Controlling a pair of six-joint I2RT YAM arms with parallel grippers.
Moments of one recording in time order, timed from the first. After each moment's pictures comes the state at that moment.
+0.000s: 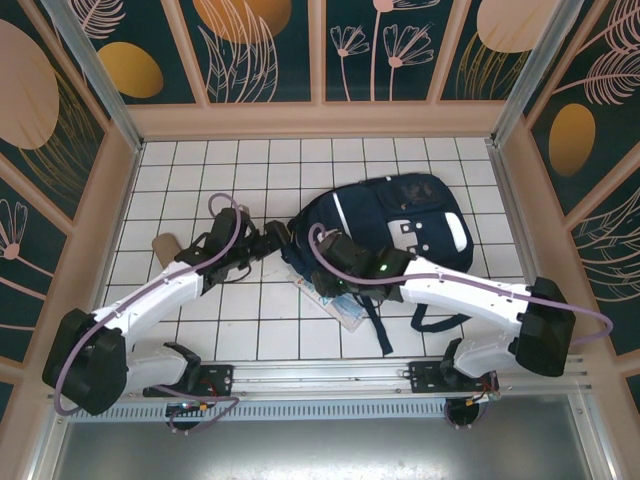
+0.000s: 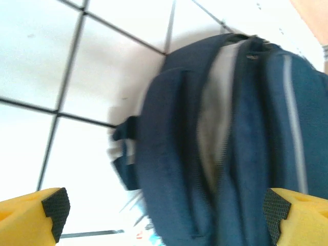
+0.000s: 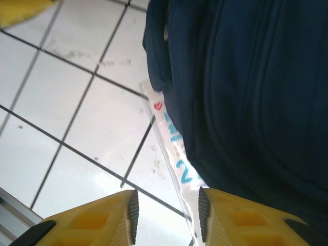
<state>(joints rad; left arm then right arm) -0.51 1.22 0.69 -0.21 0.08 -0.95 1.11 1.37 1.03 -0.65 0.14 0.58</state>
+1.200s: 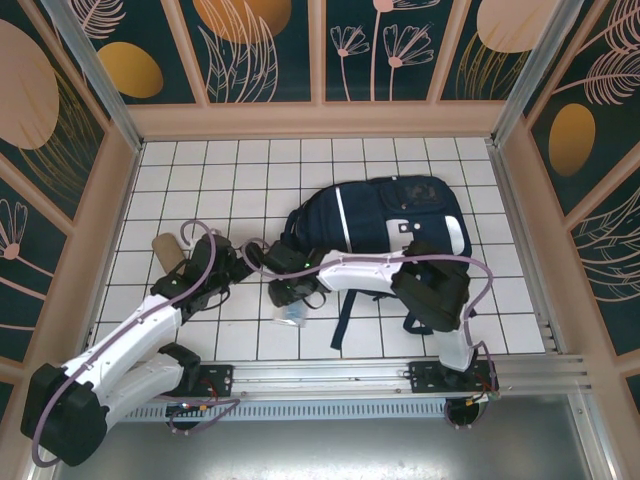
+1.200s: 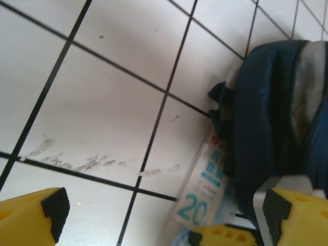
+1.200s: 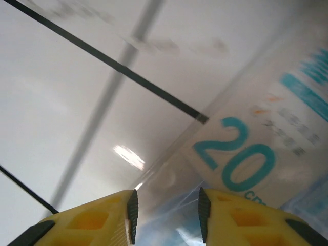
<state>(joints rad) -0.49 0.93 0.52 -0.40 -0.07 -0.99 1.13 1.98 1.31 -0.43 -0.04 0.57</state>
